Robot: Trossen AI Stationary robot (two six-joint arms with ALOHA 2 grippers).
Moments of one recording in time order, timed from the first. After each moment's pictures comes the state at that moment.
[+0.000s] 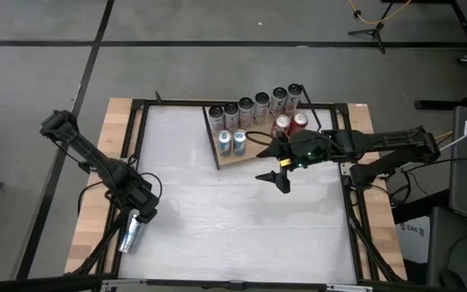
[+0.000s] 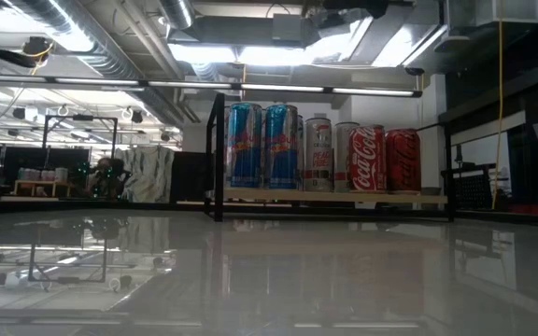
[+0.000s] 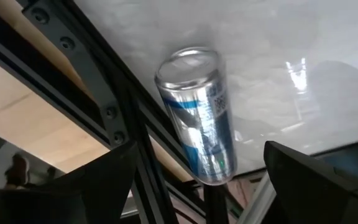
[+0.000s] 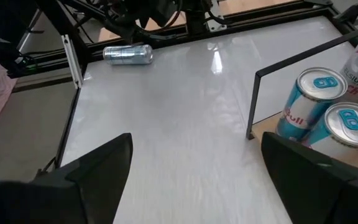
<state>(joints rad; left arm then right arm) -0.62 1.07 0.73 -1.10 0.41 -1.75 0.11 1.31 1.29 -0.53 0.02 0.25</state>
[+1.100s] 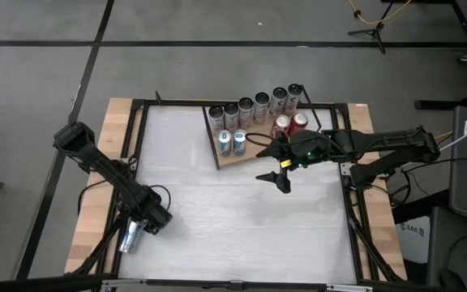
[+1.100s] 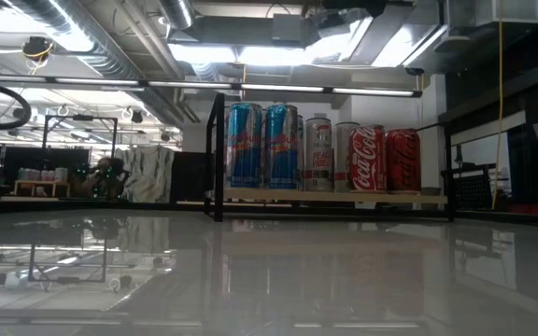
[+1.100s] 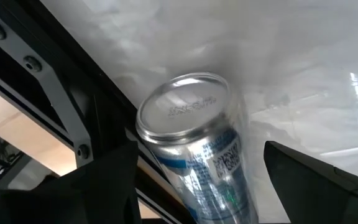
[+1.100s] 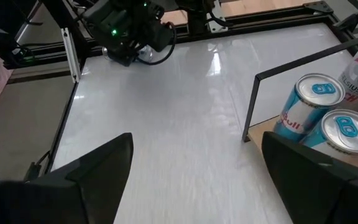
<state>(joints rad) -0.66 1.43 0.73 -0.97 0.43 -1.72 0.11 1.31 1.29 -0.53 0.02 0.20</state>
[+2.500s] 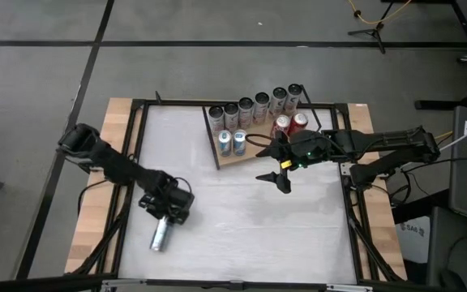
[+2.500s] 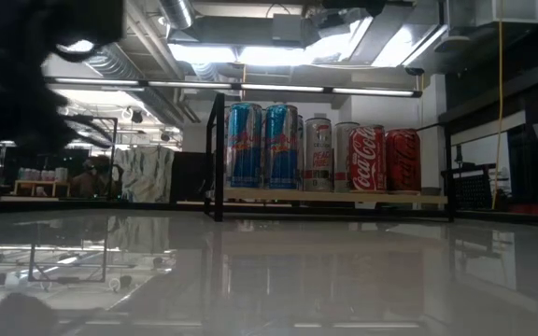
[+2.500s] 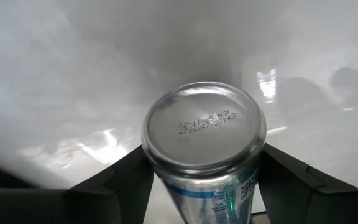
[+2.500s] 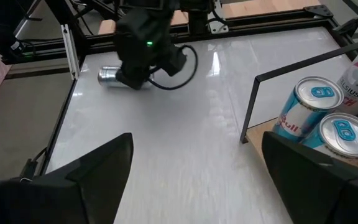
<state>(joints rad) -0.37 1.50 0.73 -0.69 0.43 -1.62 0.11 1.31 1.29 -0.53 0.02 0.17</state>
